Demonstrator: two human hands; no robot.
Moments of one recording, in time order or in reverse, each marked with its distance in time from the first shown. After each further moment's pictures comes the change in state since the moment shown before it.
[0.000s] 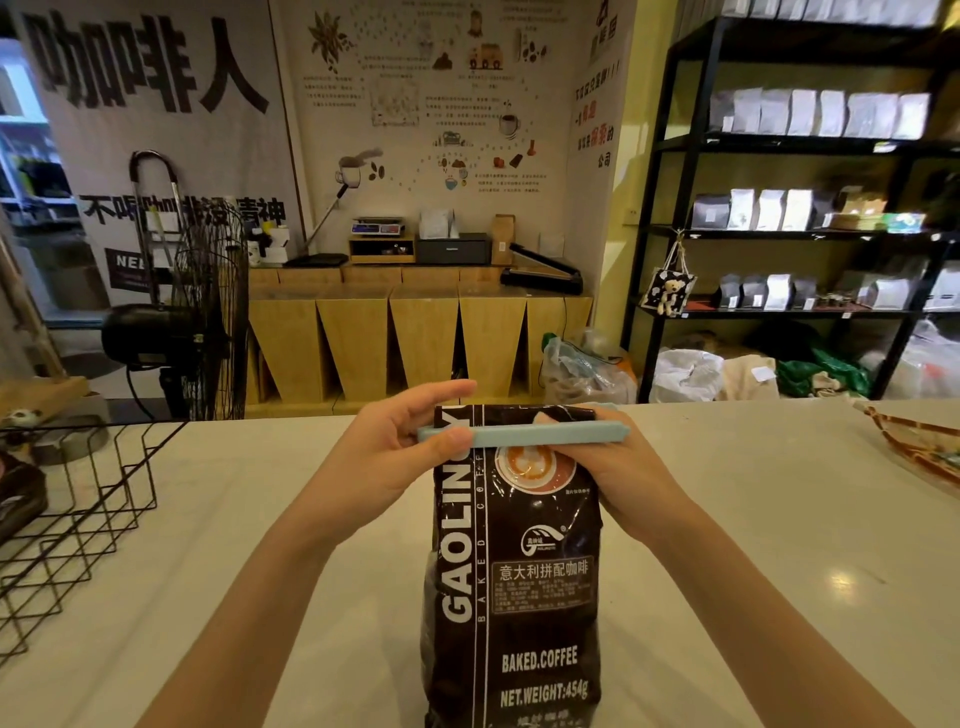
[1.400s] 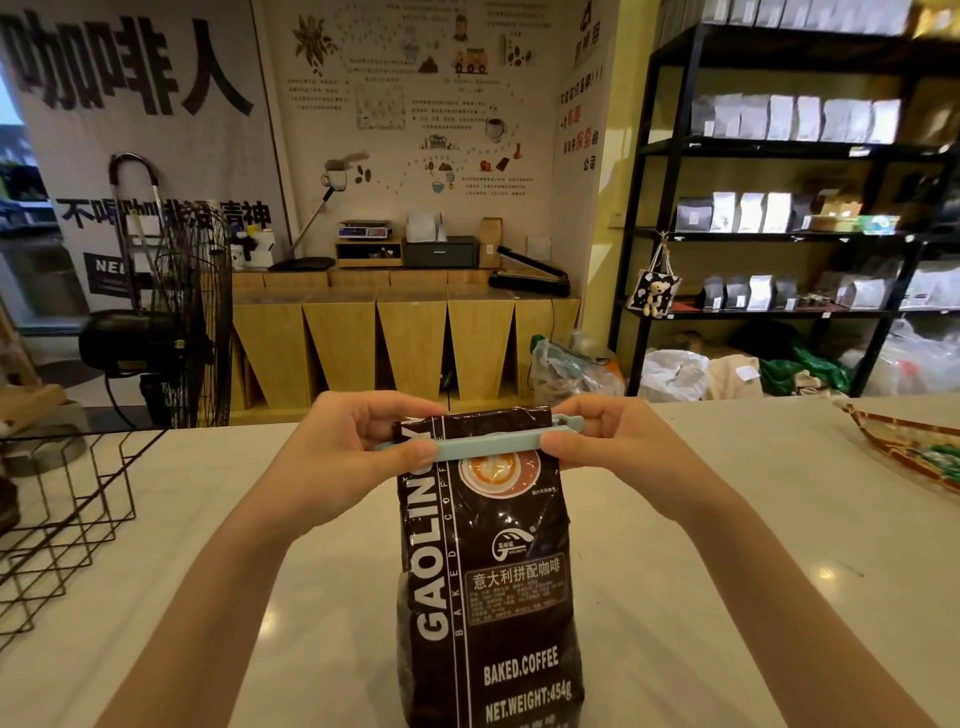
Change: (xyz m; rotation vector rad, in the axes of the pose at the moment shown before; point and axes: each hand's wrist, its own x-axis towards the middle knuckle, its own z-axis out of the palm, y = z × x) left_hand -0.003 0.010 -0.012 0.163 0.038 -0.009; right_hand 0.001 -0.013 -0.032 -0.252 -0.089 0.034
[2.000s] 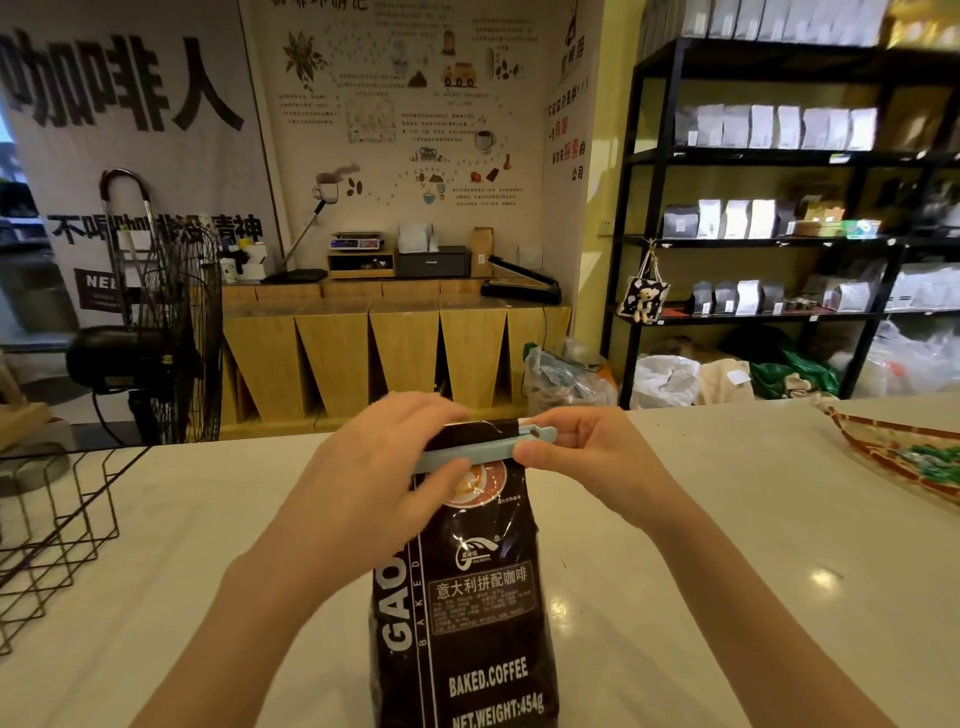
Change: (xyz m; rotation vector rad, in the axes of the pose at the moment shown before) left_hand -0.007 0.025 0.034 0.731 0.099 0.324; right_hand -0.003 0.002 0.004 -0.011 0.073 -0.111
